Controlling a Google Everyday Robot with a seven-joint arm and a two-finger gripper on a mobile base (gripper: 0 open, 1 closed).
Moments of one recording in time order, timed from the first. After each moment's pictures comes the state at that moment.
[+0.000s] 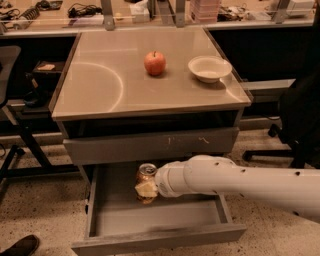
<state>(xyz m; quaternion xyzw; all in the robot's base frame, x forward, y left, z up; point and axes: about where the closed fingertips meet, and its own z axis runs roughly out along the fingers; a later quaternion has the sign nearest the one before) 0.489 0.032 0.619 -0.37 0.85 0.22 0.30</state>
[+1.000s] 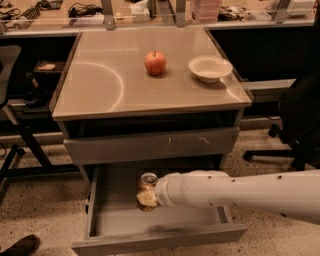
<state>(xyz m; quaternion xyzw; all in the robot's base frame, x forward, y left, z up) 0.483 0.030 0.573 -0.35 0.86 0.22 0.30</state>
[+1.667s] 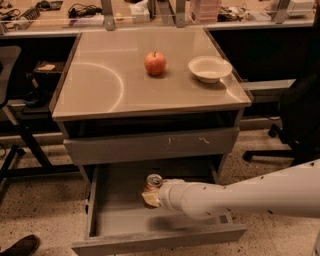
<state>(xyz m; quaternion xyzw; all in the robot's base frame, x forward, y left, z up) 0.505 0.015 0.531 -0.31 0.87 0.18 0.35</state>
